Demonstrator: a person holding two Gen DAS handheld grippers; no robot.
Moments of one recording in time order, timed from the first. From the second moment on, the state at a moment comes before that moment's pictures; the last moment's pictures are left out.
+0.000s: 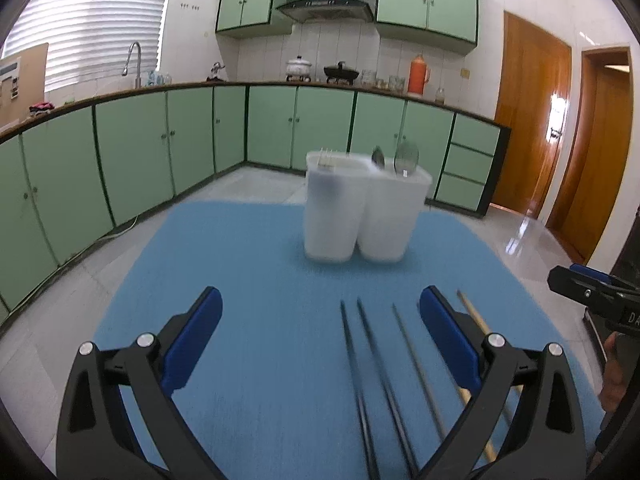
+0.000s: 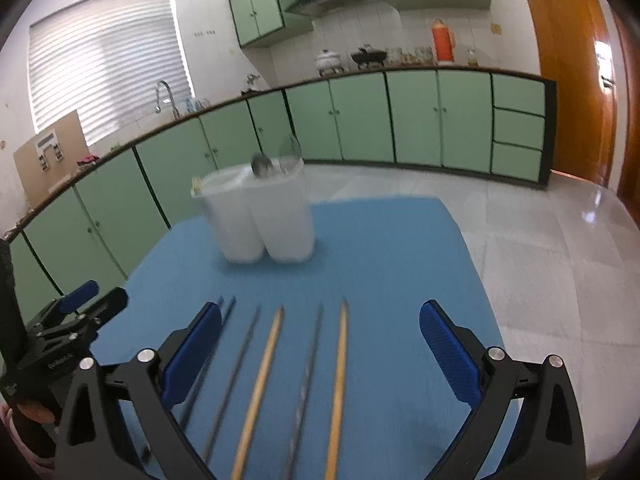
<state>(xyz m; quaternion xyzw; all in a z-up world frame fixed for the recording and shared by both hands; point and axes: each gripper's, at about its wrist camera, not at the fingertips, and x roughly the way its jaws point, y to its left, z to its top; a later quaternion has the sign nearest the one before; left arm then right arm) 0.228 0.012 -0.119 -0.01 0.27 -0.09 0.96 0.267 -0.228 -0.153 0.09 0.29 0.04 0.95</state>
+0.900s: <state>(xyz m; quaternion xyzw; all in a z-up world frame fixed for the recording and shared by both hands) 0.131 0.010 -0.174 0.01 0.34 -0.07 0.94 0.160 -0.221 -0.221 0.08 0.40 0.05 0.91</state>
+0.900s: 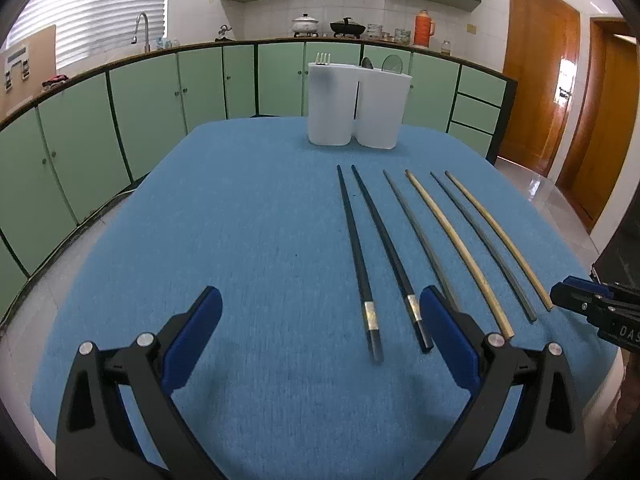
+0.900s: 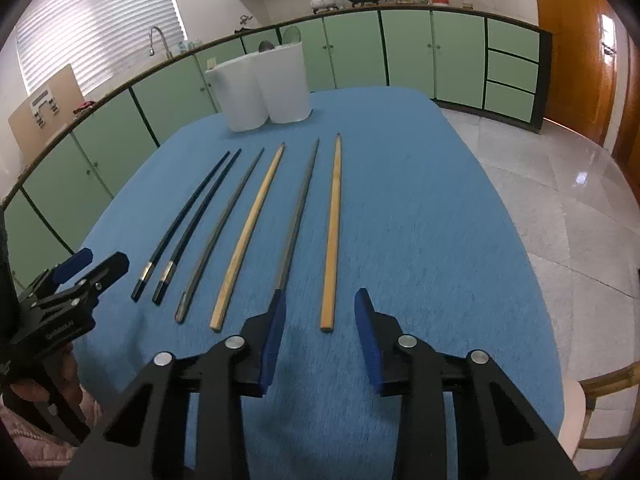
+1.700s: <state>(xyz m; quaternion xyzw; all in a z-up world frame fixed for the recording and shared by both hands) 0.138 -0.001 -0.183 0.01 0.37 -0.08 0.93 0.163 -0.217 -0.233 0.07 0.43 0.04 0.90</state>
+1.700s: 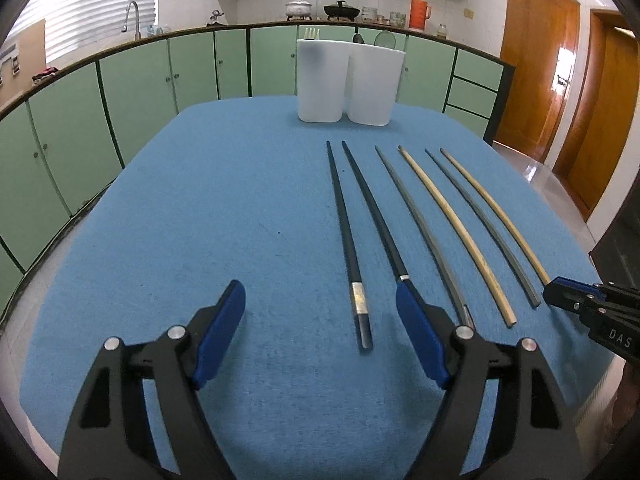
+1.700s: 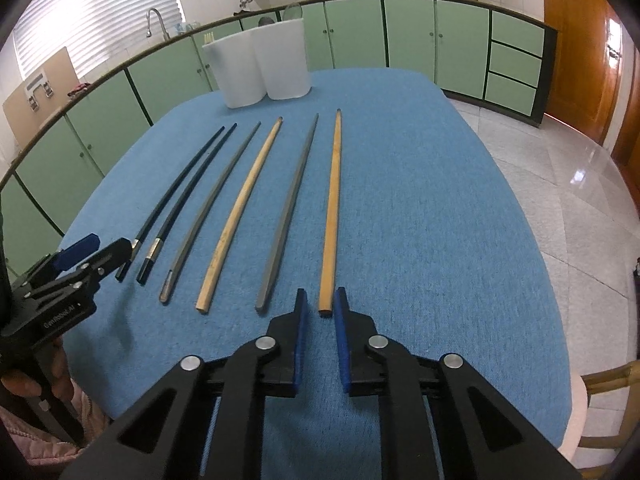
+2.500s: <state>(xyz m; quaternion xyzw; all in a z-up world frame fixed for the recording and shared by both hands) 0.145 -0.020 -0.189 0.03 0.41 -0.08 0.91 0.170 -0.215 -0.233 0.07 0.44 0.03 0.90</state>
